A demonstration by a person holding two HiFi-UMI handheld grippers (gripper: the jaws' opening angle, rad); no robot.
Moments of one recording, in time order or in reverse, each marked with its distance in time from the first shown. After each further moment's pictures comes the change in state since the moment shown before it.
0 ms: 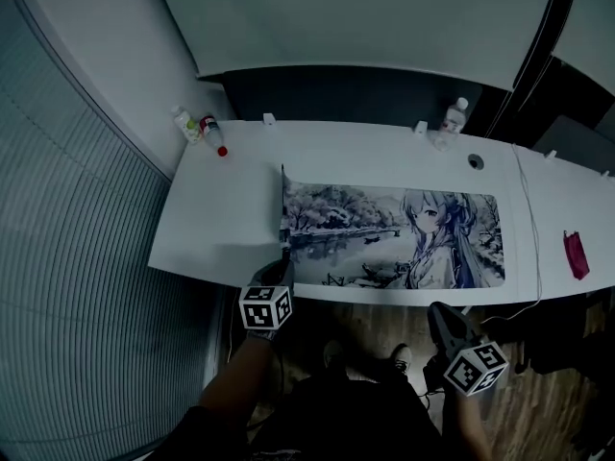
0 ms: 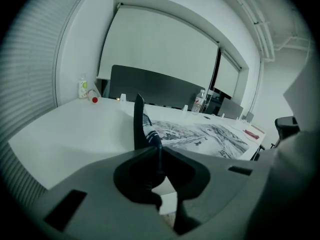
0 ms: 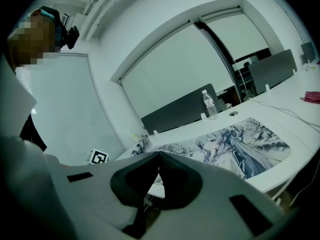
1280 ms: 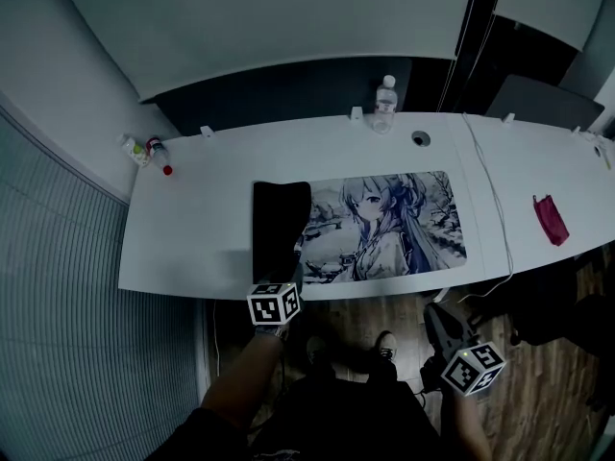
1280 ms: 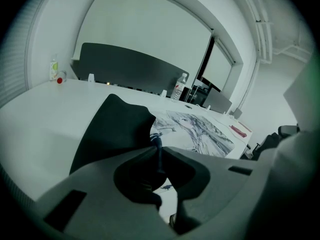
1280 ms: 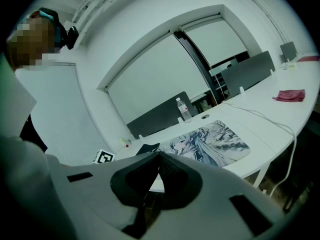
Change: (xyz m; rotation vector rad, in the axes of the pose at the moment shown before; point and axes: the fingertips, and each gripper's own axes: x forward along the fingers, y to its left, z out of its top) left arm 0.075 -0.151 -0.030 -0.021 0.135 -0.137; right arm -0.092 -0.095 0.003 0.088 -0.043 -0.111
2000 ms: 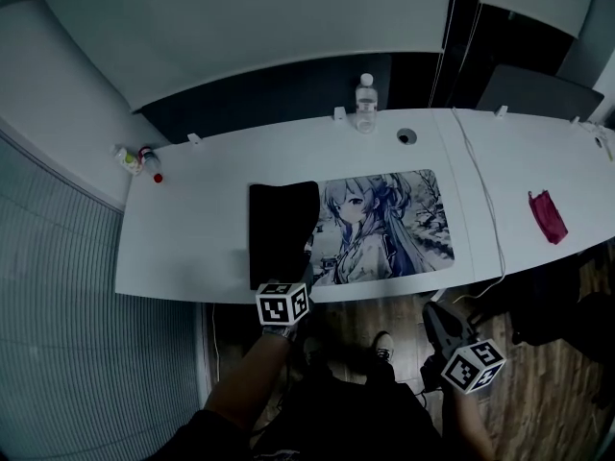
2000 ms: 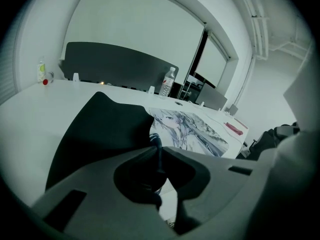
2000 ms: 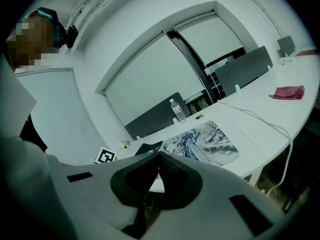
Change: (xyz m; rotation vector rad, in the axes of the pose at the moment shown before) left arm 0.033 -0.071 0.003 0.037 0.029 -0.032; right arm -0.016 -0.050 0.012 0.036 0.008 0.020
